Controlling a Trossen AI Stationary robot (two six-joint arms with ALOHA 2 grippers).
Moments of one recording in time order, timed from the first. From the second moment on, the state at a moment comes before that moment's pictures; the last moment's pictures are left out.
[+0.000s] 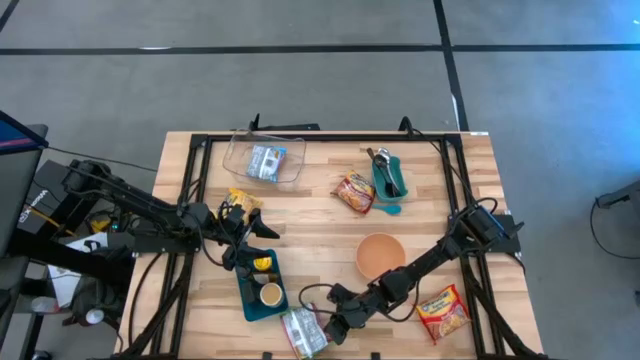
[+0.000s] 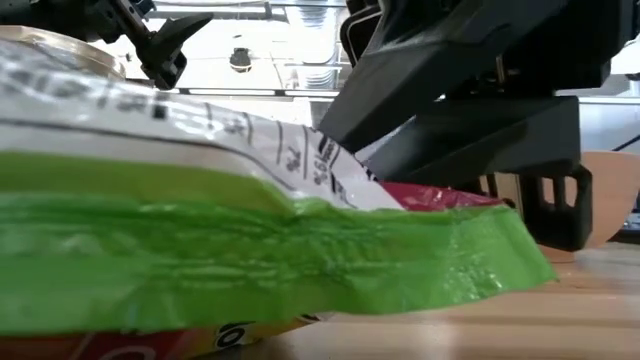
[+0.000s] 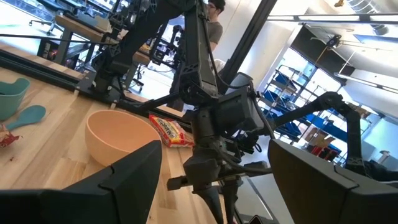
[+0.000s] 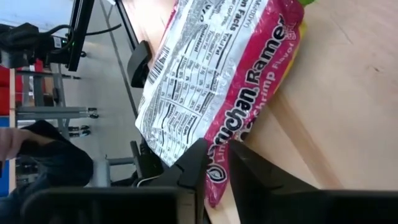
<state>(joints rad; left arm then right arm) -0.30 0.95 0.23 0.81 -0.04 -0.47 0.58 2.07 1.18 0.22 0.05 1.33</state>
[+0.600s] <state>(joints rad) -0.30 0.95 0.23 0.81 -0.05 -0.47 0.56 2.02 1.18 0.21 0.08 1.13</state>
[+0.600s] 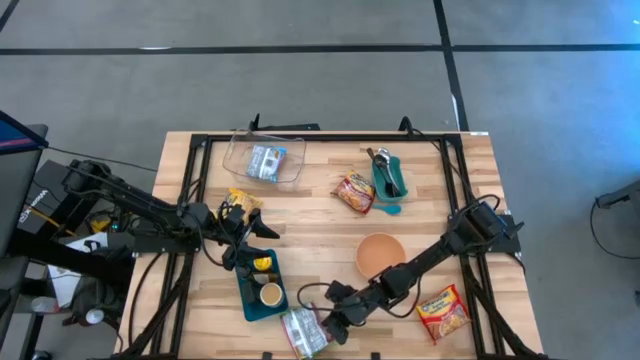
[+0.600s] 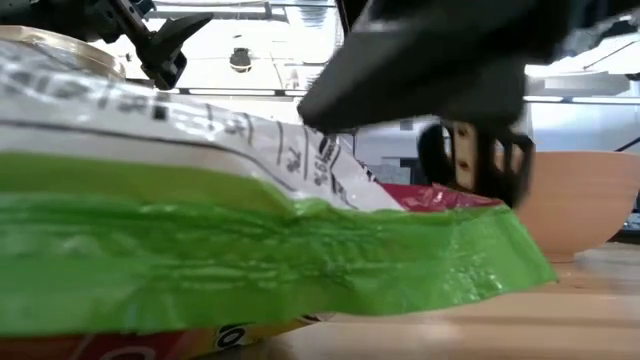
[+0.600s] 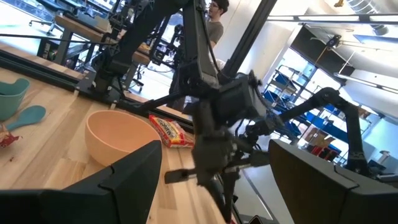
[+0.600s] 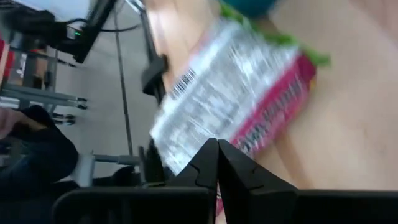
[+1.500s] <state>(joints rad) -0.30 0.95 0.23 0.84 -0.06 -0.42 0.55 2.12 1.48 0.12 0.12 0.37</state>
